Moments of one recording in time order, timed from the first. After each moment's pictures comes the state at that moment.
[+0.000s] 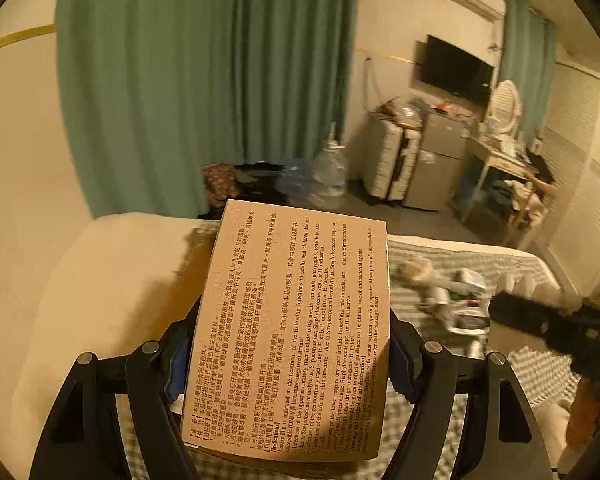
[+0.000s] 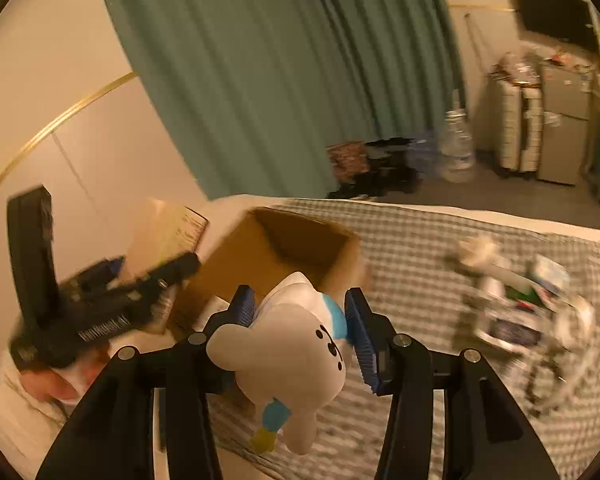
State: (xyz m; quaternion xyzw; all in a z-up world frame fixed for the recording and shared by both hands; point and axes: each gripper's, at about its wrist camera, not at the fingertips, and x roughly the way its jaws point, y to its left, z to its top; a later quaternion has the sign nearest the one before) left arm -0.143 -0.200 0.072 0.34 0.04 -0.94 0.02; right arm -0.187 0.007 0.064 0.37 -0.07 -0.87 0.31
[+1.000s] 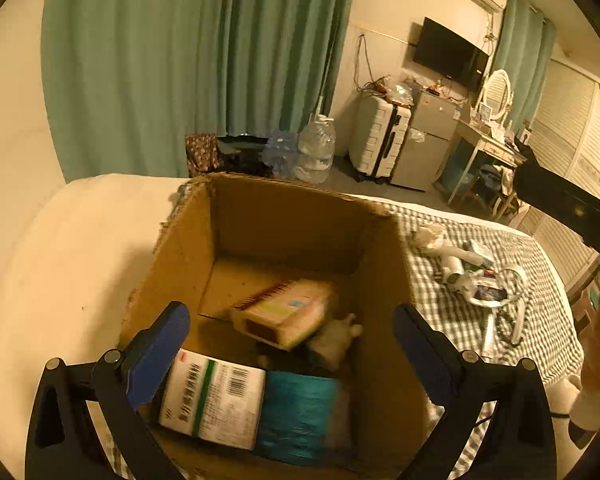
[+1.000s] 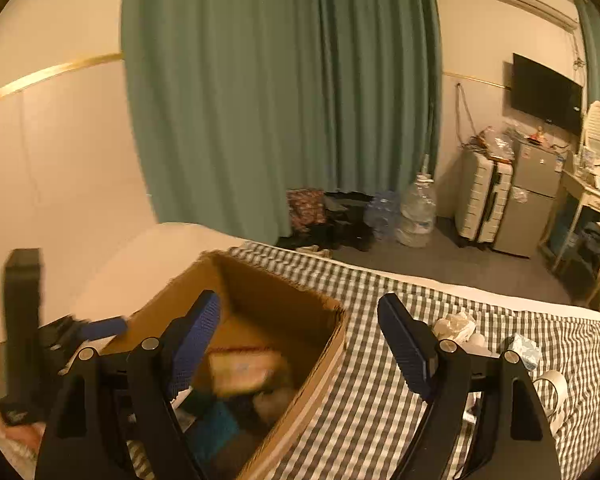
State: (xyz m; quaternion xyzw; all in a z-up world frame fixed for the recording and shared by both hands) left arm -0.156 -0.231 -0.005 0.37 0.06 -0.92 -0.03; right arm -0.193 -0.035 0.058 0.27 0.02 -0.94 0.21
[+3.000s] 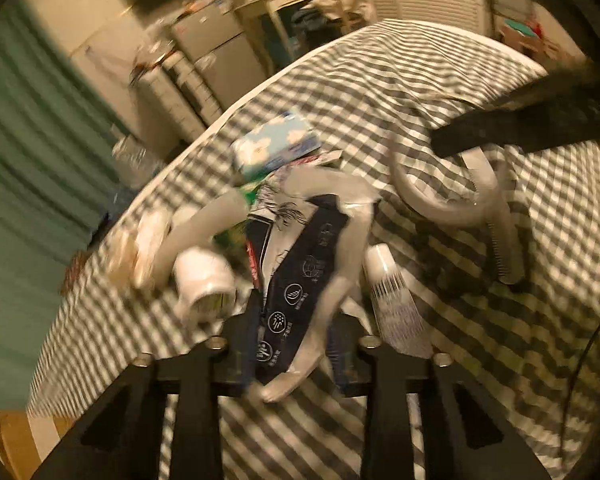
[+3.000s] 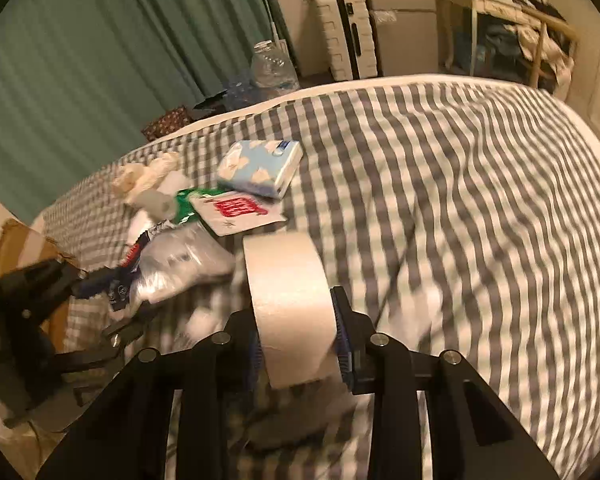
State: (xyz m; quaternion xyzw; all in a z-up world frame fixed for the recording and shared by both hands) left arm -0.263 0.145 -0.146 0.40 -0.31 -0.83 -0.24; right arm -0.258 0.319 -0.132 0.47 -0.13 -0.87 0.05
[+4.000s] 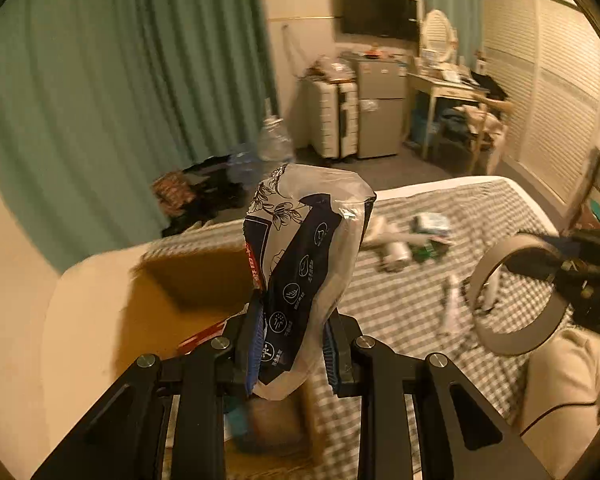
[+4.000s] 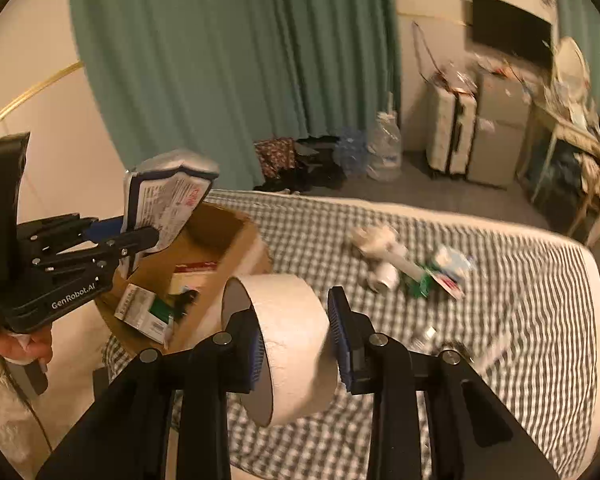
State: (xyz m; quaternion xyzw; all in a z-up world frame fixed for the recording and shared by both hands) left arm -0.160 -0.137 0.075 0.38 -0.08 -0.92 -0.07; right arm -0.156 0.067 0.069 0.37 0.00 -0.91 0.18
